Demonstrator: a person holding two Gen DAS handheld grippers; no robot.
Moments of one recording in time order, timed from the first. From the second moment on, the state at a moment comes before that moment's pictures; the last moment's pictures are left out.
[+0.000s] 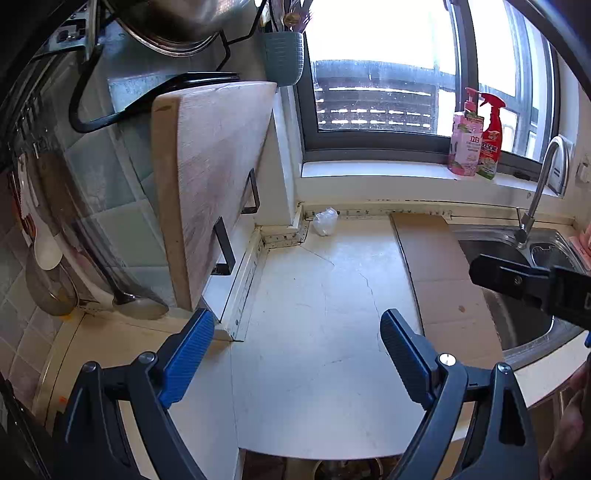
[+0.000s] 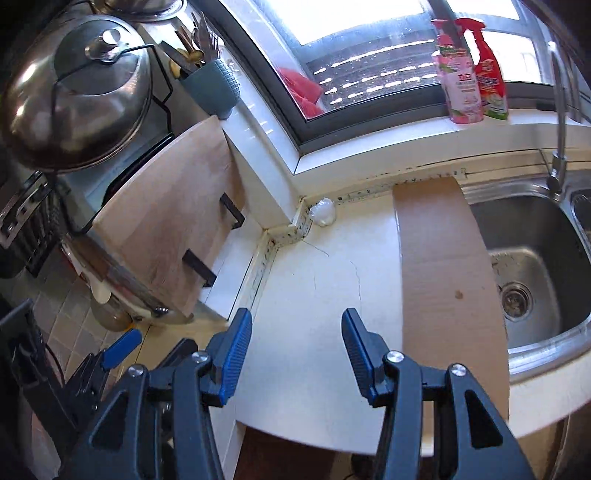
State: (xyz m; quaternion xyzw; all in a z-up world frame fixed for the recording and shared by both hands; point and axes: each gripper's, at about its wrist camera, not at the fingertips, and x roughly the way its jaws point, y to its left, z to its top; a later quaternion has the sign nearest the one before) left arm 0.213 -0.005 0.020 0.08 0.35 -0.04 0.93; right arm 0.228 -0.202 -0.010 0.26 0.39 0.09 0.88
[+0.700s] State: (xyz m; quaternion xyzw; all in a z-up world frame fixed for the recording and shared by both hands) left arm 0.450 -0.072 -0.095 0.14 0.42 0.11 0.89; right arm 0.532 -0.228 -0.182 0.30 0.47 0.15 0.81
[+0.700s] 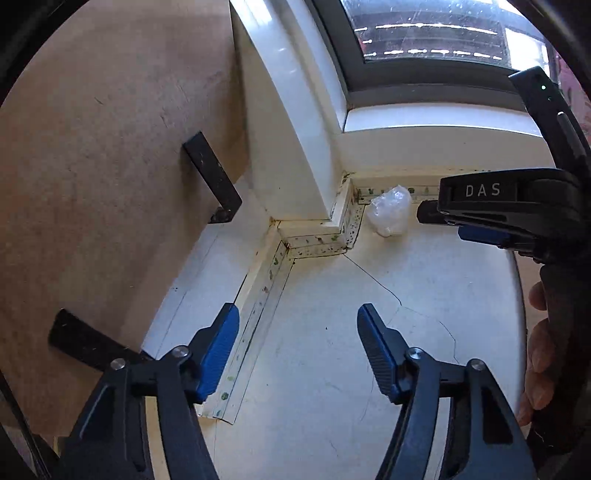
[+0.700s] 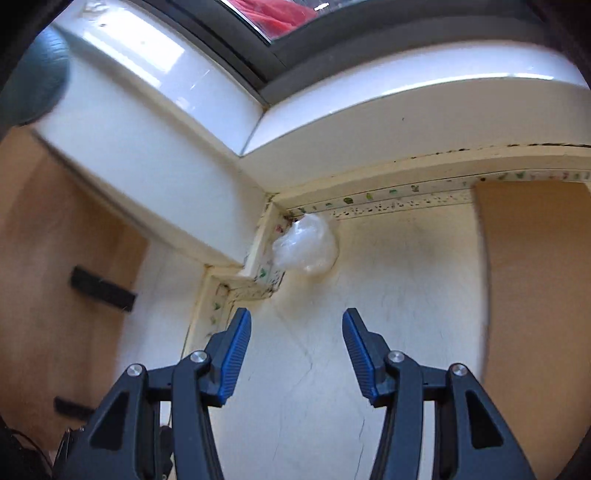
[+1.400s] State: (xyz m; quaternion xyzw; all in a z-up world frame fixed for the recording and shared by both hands) left arm 0.500 -0.060 -0.140 0.15 0.46 0.13 0.86; right arm 0.603 -0.199 -0.237 0.28 0.47 0.14 0.83
